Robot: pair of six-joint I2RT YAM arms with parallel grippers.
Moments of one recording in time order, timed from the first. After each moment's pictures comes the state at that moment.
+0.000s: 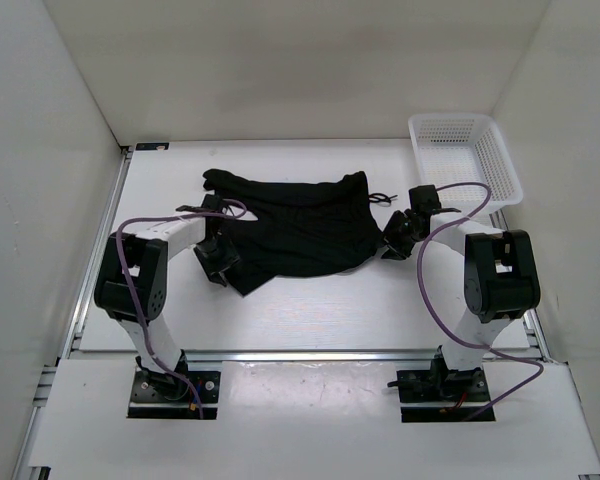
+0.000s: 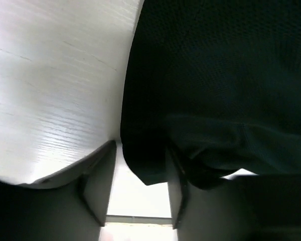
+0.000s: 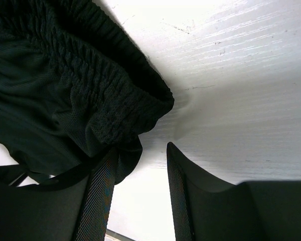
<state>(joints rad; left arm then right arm) -0.24 1.75 1.06 -0.76 0.06 -0.75 0.14 1.75 1.01 -0.39 -0.32 0.69</state>
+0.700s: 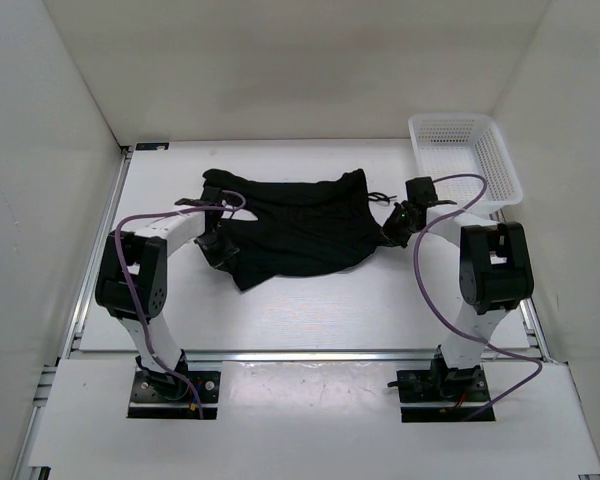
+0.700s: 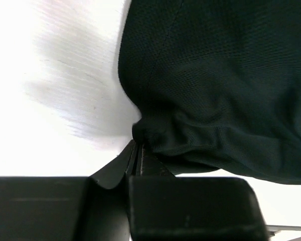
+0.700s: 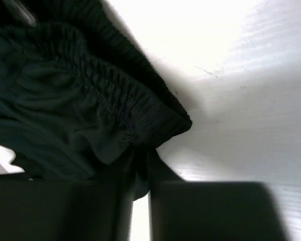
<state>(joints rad) -0.23 1.77 1.12 -0.77 0.05 -0.76 0.15 1.81 1.09 -0.37 -0.32 0.70</state>
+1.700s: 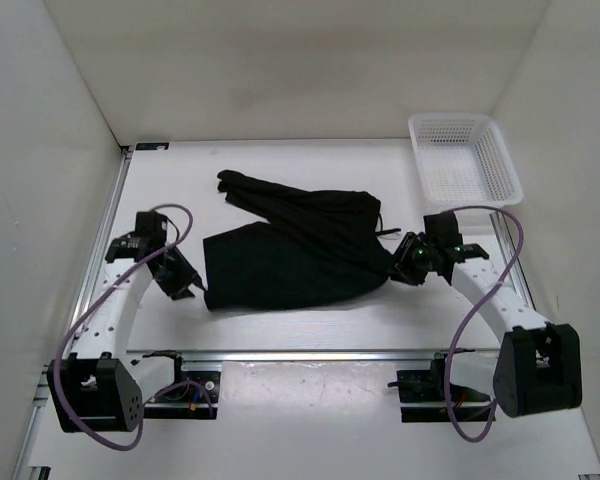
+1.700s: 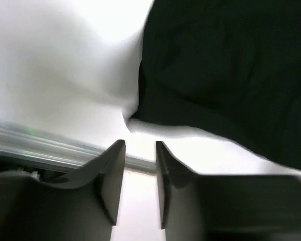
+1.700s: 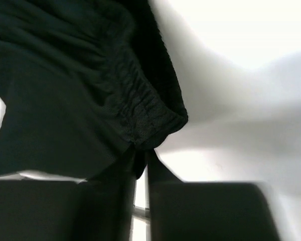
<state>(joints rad) 0.01 1.13 0.99 -1.05 0.10 -0.64 0.19 1.24 0.78 -0.52 -0.28 0.70</state>
